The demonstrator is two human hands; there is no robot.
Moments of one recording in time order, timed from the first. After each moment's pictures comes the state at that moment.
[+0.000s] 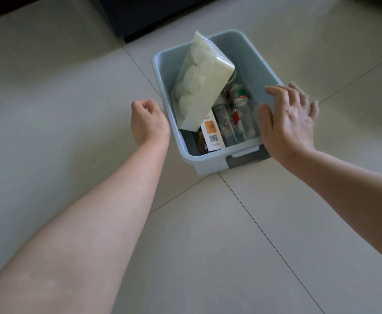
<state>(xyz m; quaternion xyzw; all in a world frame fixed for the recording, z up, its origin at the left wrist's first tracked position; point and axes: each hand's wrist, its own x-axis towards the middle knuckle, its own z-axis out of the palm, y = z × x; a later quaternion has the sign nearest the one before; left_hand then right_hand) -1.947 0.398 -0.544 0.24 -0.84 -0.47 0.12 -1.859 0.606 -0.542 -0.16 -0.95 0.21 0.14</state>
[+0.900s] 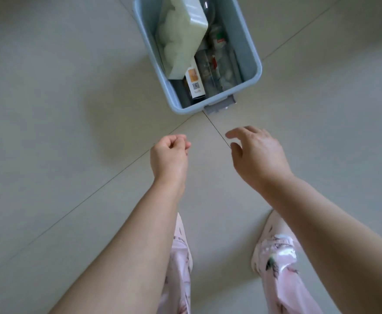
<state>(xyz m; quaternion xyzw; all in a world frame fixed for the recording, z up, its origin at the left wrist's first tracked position) -1.760 0.429 -0.377 0.35 -0.76 -0.51 -0.19 -1.721 0.575 -0.366 -0.14 -0.93 0.27 -0.22</state>
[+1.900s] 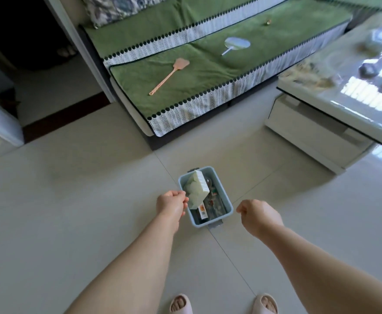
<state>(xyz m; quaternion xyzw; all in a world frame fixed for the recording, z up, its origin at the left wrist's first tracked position) -1.805 0.400 0.061 0.30 -0.73 -0.58 -0.20 -1.727 0.582 0.067 -0.23 -0.93 0.18 -0.22</state>
